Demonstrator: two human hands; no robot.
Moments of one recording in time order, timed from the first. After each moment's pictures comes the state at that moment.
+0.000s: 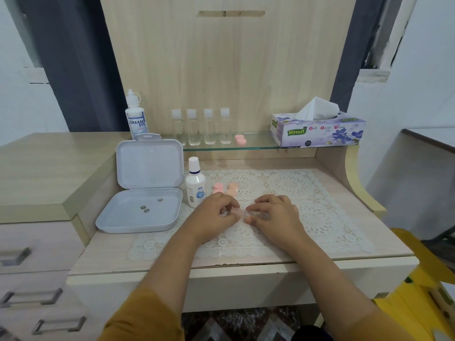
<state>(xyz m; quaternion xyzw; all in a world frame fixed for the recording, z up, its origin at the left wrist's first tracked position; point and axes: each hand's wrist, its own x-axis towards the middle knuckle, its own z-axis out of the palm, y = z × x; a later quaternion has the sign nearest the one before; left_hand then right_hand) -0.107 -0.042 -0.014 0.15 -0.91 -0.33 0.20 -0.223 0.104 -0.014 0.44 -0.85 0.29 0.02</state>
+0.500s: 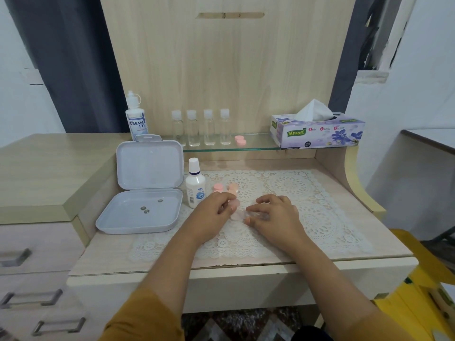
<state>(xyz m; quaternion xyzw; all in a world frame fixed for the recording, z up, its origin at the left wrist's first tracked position) -0.110 -0.043 -0.015 0.18 -0.89 -0.34 0.23 -0.224 0.105 -0.016 0.44 -0.85 0.29 0.03</state>
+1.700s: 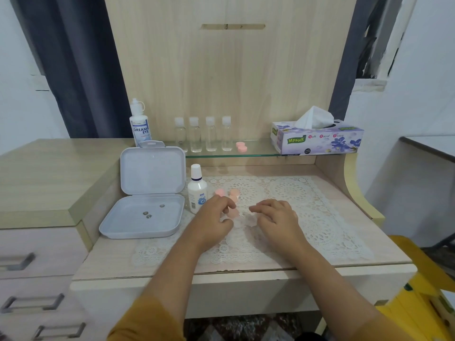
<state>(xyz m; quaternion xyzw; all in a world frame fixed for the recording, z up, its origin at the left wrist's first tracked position) -0.102 -0.037 -0.010 0.17 -0.90 -0.34 0.23 -0.218 0.108 -0.008 0.44 -0.82 0.36 -0.01</state>
